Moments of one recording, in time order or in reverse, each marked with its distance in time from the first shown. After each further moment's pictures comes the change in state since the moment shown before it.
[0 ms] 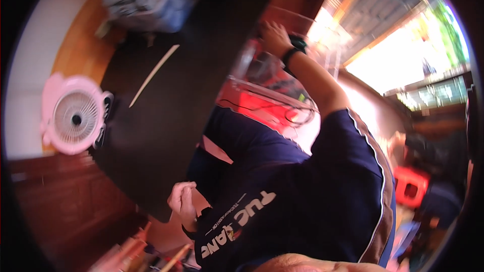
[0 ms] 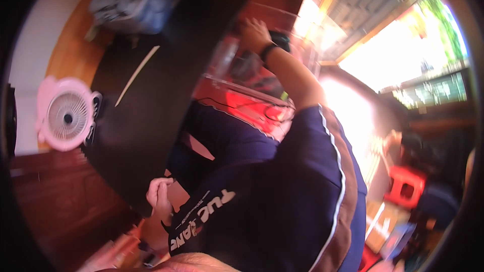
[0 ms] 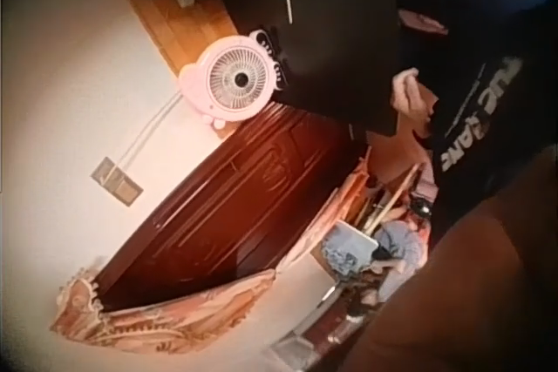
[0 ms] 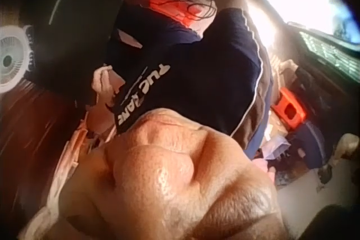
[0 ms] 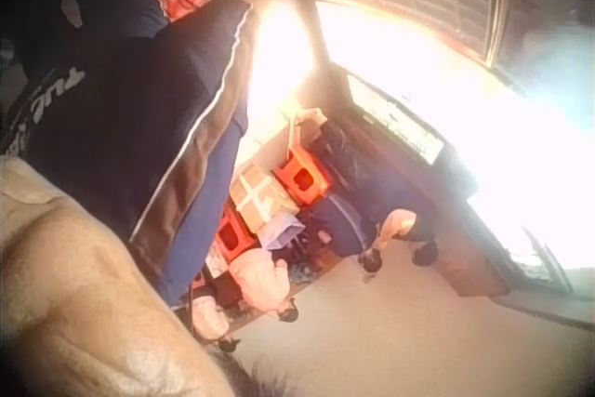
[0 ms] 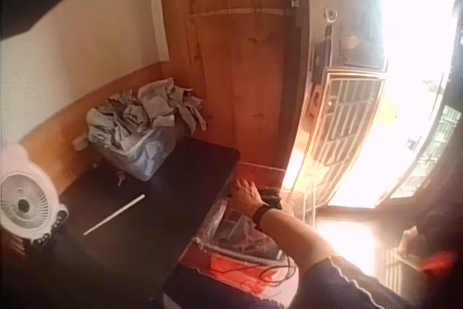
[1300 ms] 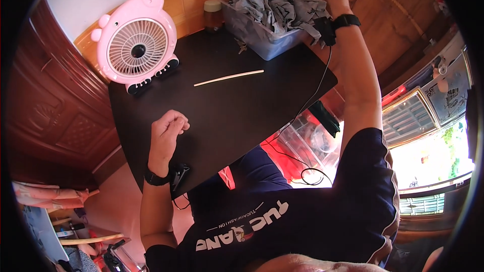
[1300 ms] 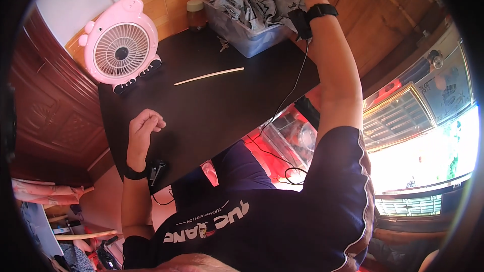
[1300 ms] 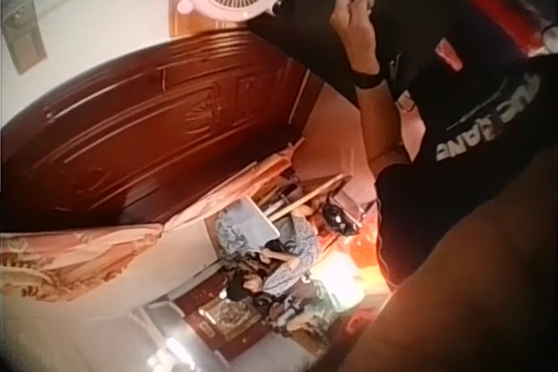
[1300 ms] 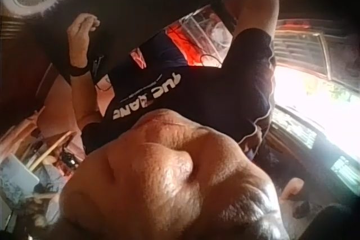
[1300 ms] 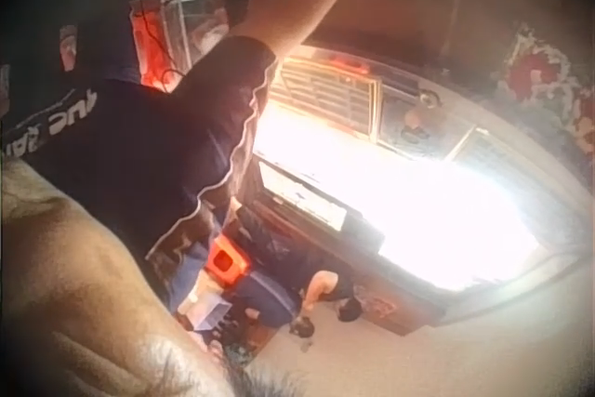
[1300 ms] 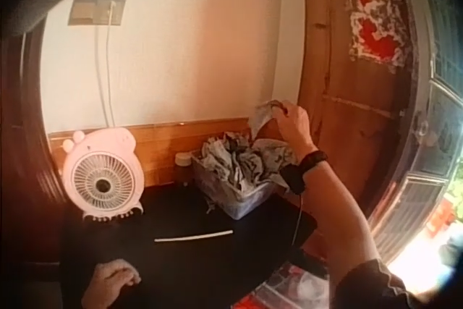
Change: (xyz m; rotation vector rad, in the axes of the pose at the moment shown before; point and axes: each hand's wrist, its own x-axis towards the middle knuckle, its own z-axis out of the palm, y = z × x) left_hand 0.131 0.004 -0.069 -0.220 0.119 0.038; right_hand 0.184 -0.148 -0.332 0.559 0.907 -0.303
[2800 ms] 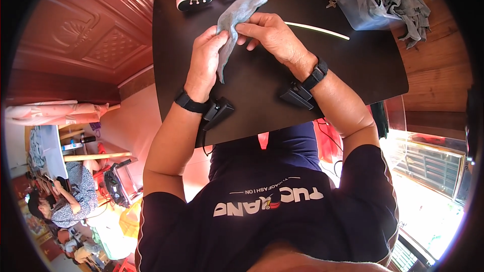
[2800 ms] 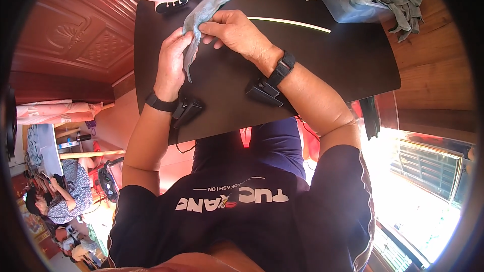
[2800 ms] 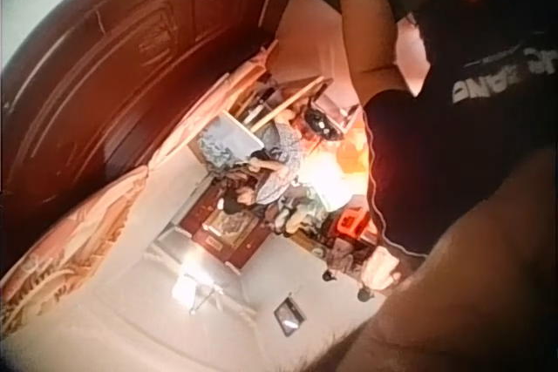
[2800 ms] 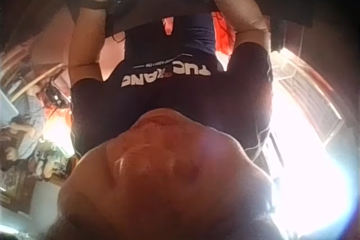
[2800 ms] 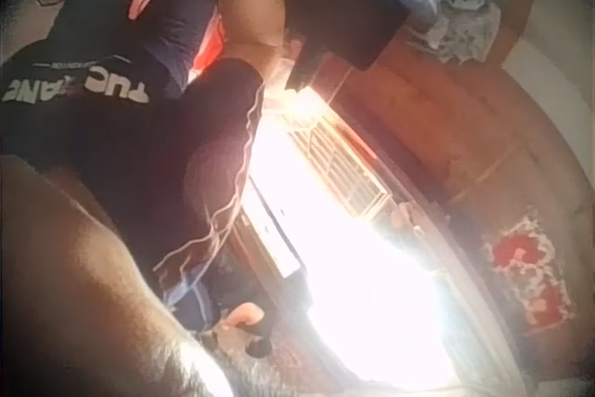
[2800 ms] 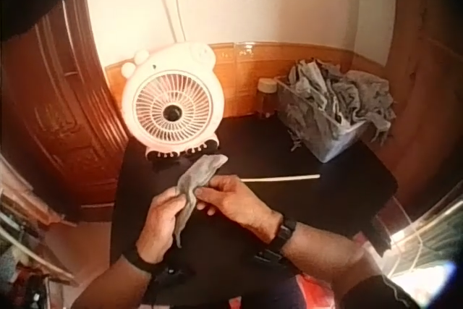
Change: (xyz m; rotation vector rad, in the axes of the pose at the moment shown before) left_hand 0.021 -0.019 0.001 -0.411 0.343 -0.184; right_hand -0.268 -0.204 0.105 1.363 -1.276 0.590
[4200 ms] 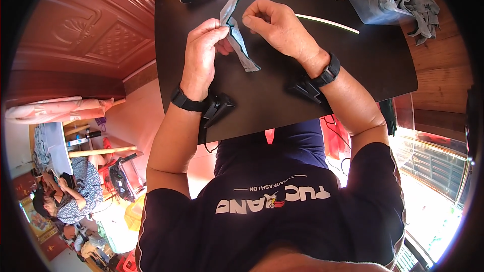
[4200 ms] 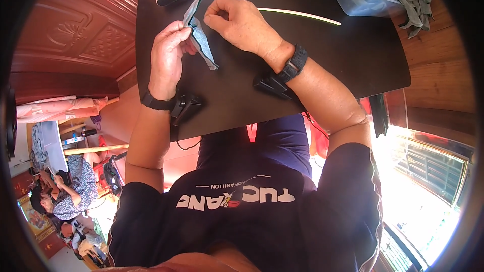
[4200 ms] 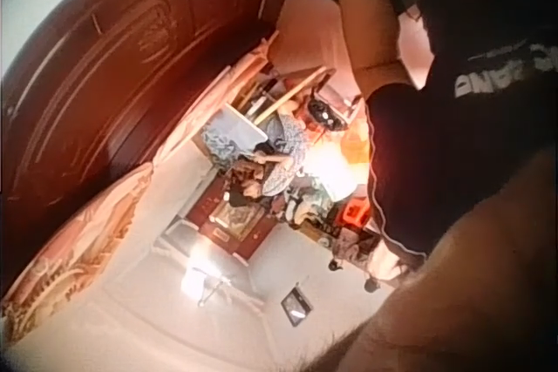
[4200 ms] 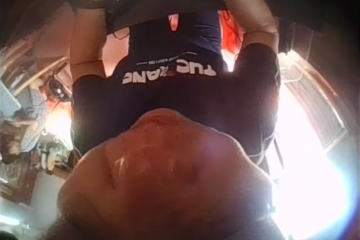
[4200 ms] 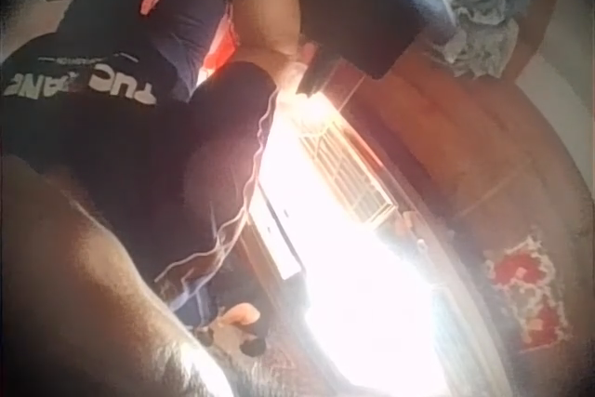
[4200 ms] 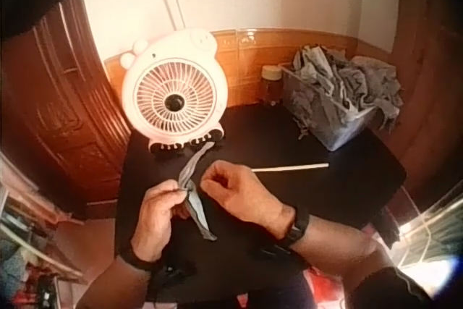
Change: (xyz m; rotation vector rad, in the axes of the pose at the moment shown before) left_hand 0.002 0.000 -0.021 0.070 -0.065 0.053; right_hand 0.000 0.007 0.000 -0.352 0.105 -0.173
